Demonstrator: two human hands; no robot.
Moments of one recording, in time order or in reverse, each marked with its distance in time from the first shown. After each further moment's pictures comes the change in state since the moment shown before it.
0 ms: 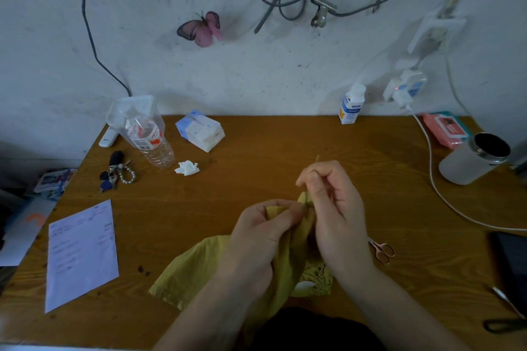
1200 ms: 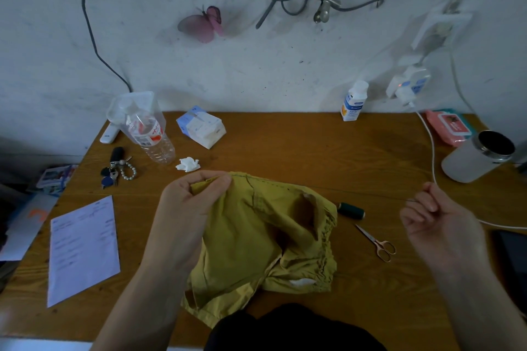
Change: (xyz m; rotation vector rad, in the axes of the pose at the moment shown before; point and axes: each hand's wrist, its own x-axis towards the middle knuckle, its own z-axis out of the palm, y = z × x) left_hand -0.003 0.028 -0.058 0.071 0.356 0.163; right_hand -0.001 0.062 -0.112 0.909 0.580 0.833
